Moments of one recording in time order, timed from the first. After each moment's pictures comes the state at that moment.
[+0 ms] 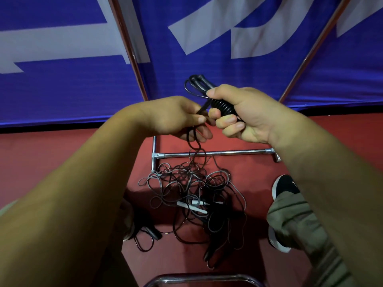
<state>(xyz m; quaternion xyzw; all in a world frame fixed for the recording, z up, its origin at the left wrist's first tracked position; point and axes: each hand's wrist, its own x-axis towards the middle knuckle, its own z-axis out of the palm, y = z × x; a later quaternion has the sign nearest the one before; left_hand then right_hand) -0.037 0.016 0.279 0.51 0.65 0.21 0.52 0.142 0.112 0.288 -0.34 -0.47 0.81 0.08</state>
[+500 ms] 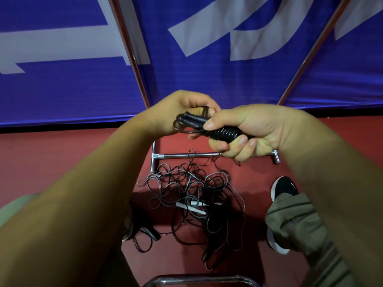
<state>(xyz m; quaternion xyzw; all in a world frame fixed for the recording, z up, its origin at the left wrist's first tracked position) -0.037 0.020 0.271 0.67 0.54 0.33 0.38 0.159 0.112 0.295 -0.26 -0.49 0.81 -0.21</state>
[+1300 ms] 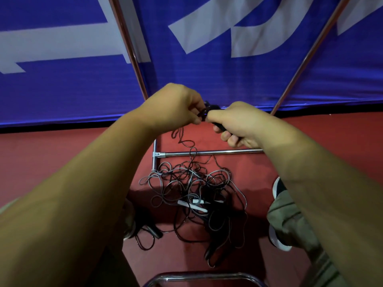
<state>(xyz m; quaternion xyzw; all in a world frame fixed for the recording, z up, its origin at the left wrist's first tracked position) -0.044 0.028 0.276 0.66 0.73 0.13 0.16 0.132 0.111 0.253 -0.49 -0.60 0.63 0.03</state>
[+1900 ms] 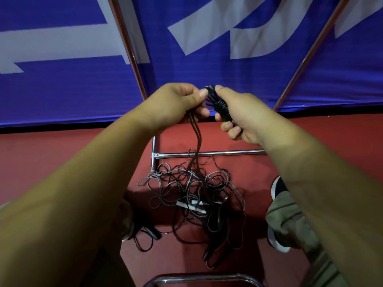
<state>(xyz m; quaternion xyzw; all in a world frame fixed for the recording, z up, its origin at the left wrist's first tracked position) -0.029 0.022 0.278 0.42 0.66 0.42 0.45 0.132 0.119 0.264 -0.51 -0.52 0.67 0.13</state>
